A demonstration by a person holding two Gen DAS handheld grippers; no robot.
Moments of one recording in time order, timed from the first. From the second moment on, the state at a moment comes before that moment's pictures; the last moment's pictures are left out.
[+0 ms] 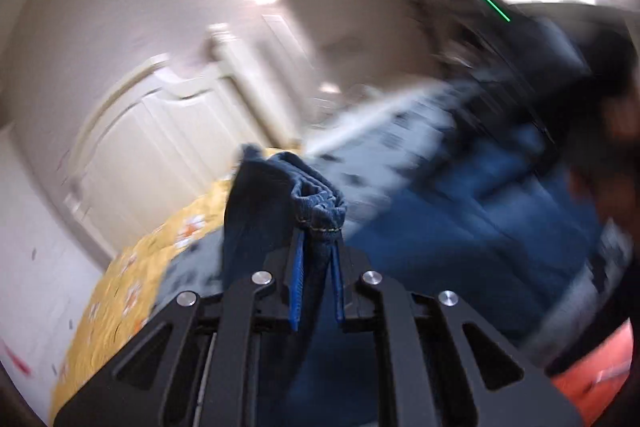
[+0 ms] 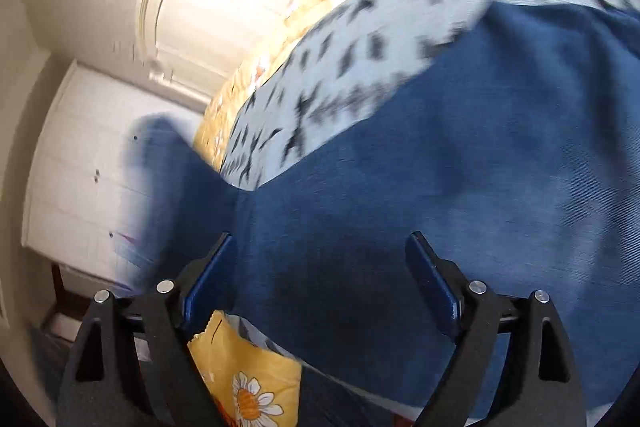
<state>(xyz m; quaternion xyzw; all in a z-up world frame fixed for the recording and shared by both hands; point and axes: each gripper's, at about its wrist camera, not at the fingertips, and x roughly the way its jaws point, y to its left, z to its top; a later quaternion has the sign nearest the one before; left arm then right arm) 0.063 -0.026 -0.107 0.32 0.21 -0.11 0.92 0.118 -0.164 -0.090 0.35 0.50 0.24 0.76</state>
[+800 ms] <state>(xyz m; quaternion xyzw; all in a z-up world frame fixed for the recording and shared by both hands) 0.043 -0.040 -0.148 0.29 0.21 -0.14 0.92 0.169 -0.103 -0.135 0.34 0.58 0.30 0.67</state>
